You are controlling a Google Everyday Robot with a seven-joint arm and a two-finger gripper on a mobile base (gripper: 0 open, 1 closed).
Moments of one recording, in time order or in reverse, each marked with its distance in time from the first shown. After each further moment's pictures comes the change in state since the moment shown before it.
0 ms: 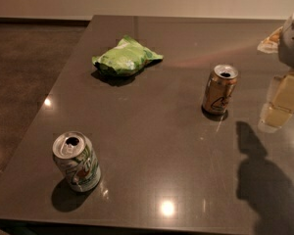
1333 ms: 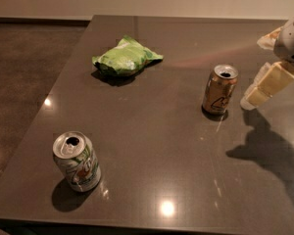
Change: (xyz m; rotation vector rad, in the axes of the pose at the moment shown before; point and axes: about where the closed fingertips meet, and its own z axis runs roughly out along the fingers) arm 0.005 -0.065 0.040 0.051 -0.235 0.165
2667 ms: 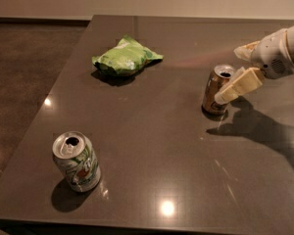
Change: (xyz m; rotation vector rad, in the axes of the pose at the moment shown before) arm -0.022 -0.023 0.066 -0.065 -0.280 0.096
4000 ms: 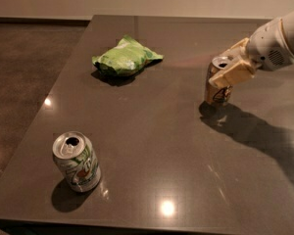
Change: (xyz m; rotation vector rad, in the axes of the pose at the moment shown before) arm -0.025 0.015 -0.006 -0.037 0.028 -0.076
